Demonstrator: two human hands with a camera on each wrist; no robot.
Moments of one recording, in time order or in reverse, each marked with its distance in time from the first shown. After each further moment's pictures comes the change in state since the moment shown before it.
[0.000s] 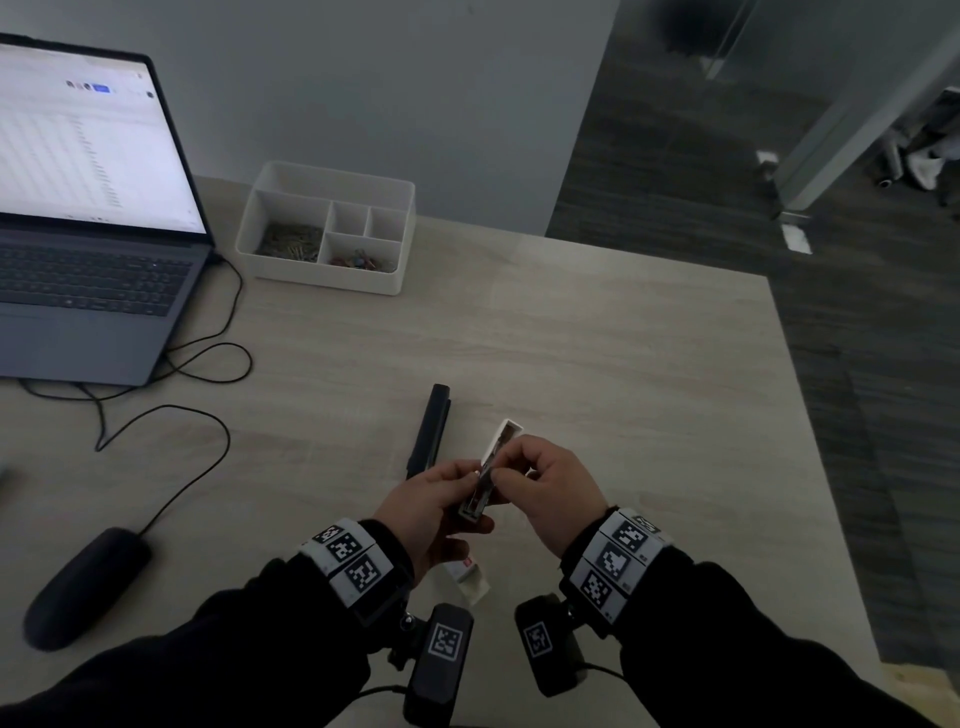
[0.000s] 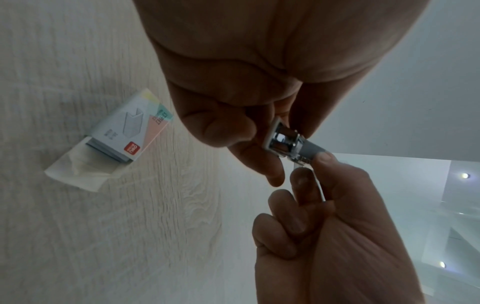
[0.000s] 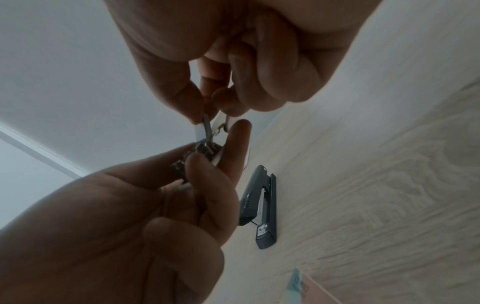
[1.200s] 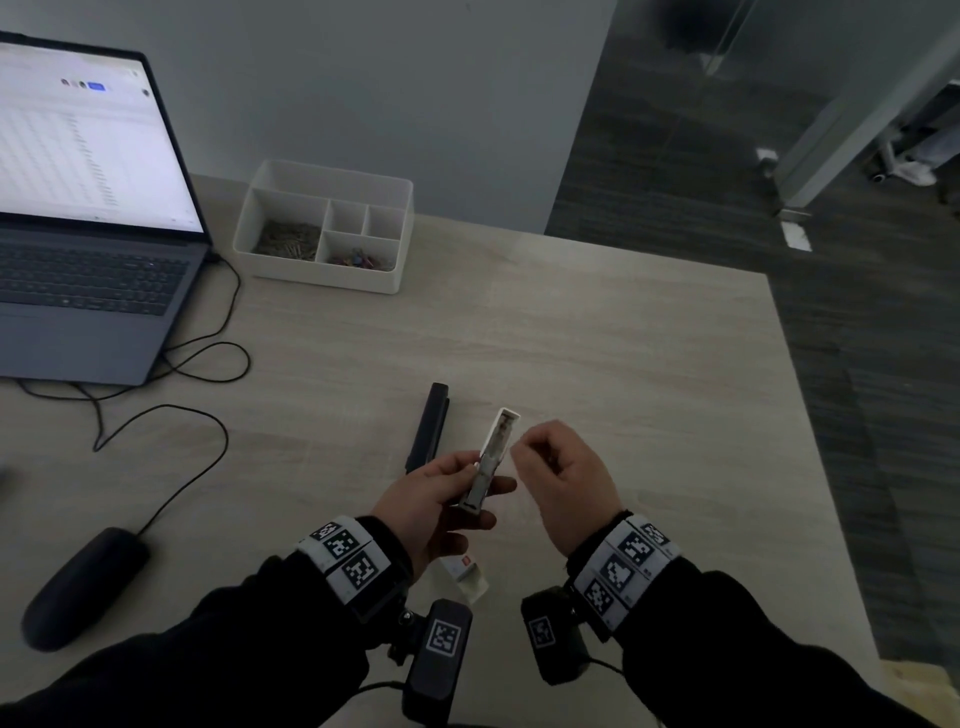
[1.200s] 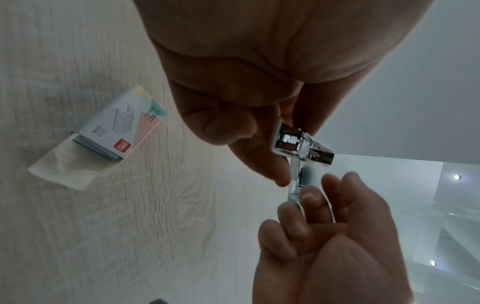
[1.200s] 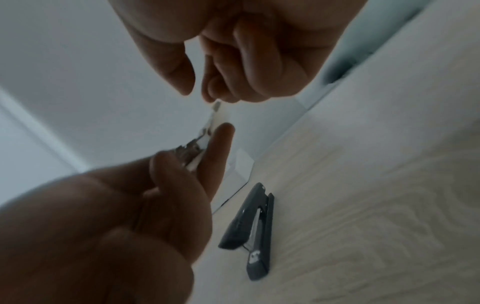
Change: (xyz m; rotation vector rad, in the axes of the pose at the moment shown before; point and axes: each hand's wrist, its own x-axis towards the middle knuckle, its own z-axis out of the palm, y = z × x) left_hand -0.004 0.007 0.003 -0.029 -0.029 0.016; right_hand 0.002 0.013 -0.008 -0.085 0.175 -0.125
